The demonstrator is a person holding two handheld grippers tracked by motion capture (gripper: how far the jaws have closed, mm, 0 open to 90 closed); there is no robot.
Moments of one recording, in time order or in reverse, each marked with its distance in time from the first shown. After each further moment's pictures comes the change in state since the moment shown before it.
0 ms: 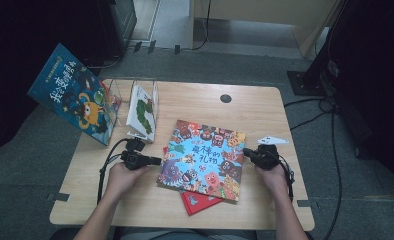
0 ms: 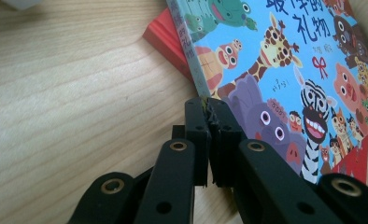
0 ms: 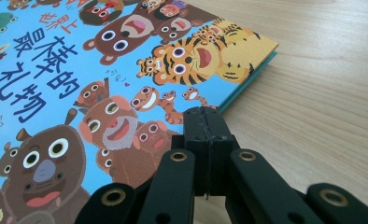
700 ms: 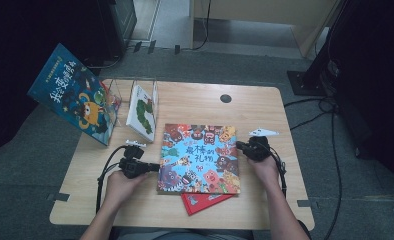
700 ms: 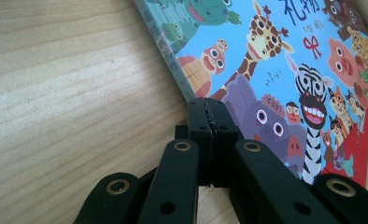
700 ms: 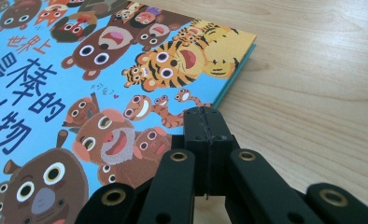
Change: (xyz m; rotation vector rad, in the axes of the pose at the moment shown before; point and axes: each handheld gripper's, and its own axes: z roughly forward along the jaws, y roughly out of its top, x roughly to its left) left arm -0.015 -0.022 -0.005 -0.016 0.036 0.009; right arm 0.006 0.023 0.027 -0.005 0.003 -0.003
